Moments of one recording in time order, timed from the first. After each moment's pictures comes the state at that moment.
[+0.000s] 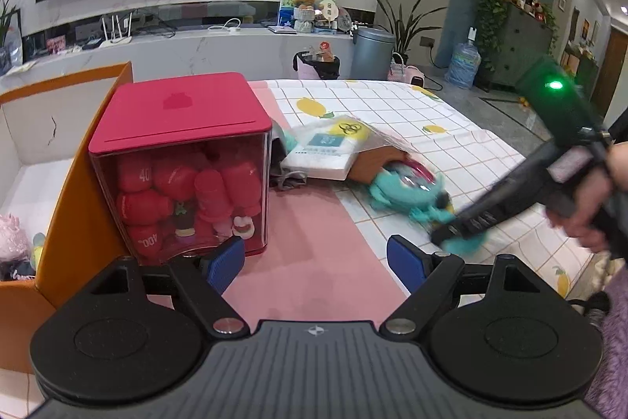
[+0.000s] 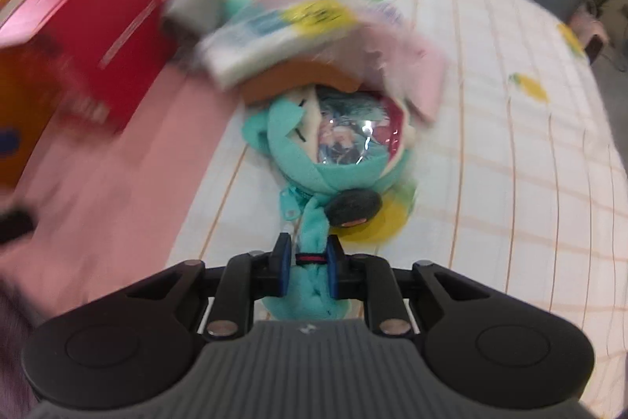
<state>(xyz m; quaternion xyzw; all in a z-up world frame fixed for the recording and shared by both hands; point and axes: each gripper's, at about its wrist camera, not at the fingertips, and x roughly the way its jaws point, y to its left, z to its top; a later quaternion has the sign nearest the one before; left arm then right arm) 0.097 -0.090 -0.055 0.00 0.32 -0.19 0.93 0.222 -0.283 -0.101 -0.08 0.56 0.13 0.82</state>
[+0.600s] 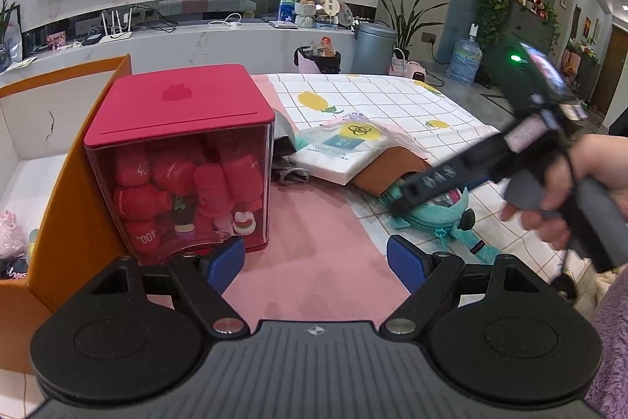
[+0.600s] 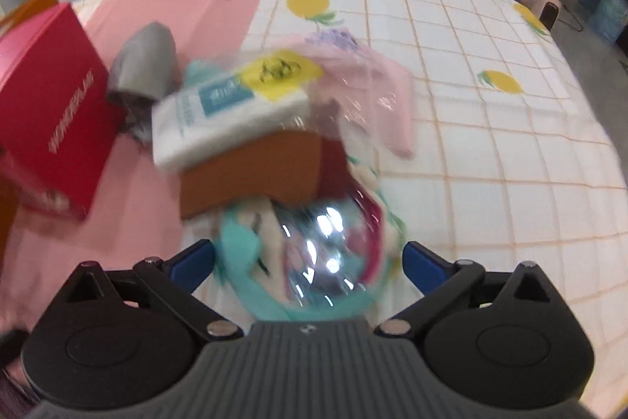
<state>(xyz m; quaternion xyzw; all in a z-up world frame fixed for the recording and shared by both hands) 0.102 -0.091 -0.060 0.01 0.33 -0.19 0.93 0.257 -0.273 -0.107 -0.01 0.52 0.04 0.86</state>
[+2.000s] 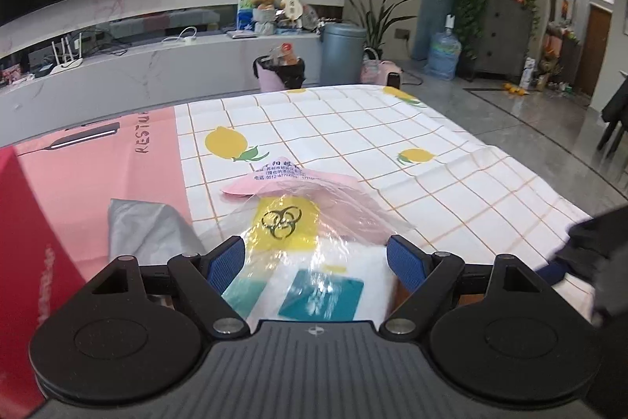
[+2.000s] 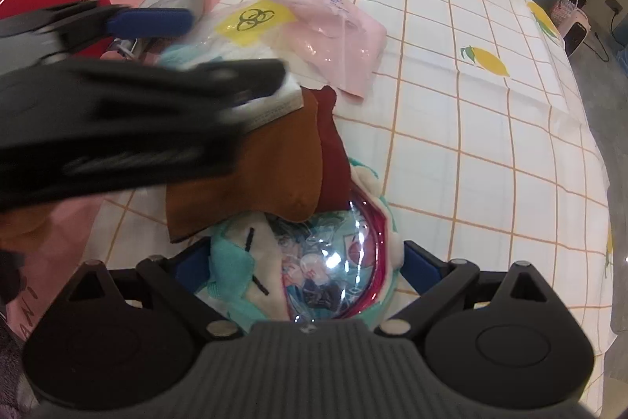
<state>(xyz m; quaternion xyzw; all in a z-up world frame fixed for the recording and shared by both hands) 0.222 -0.211 -0.090 0.04 0.31 -0.23 0.92 0.241 -0.324 -0.114 -0.09 0.56 0.09 0.82</state>
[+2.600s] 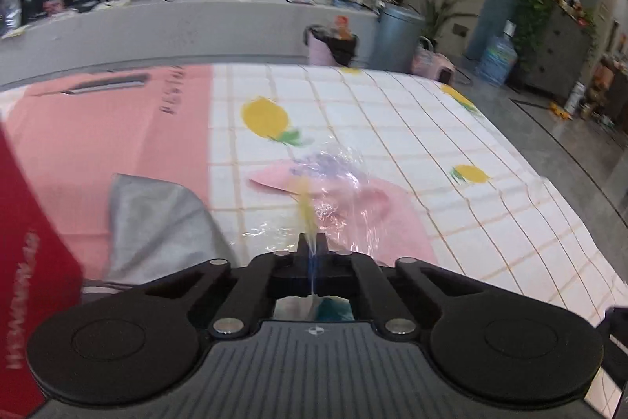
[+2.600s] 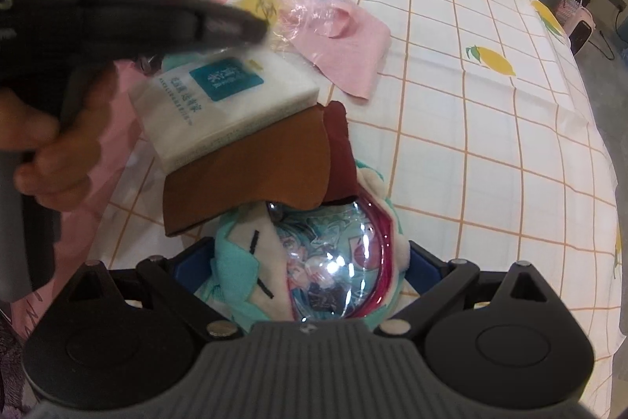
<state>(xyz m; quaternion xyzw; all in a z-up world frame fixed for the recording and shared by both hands) 0.263 -0.215 -0.103 -0.03 0.37 -0.16 0.92 0.241 -0.324 -0.115 -0.08 0.56 0.10 0.82</state>
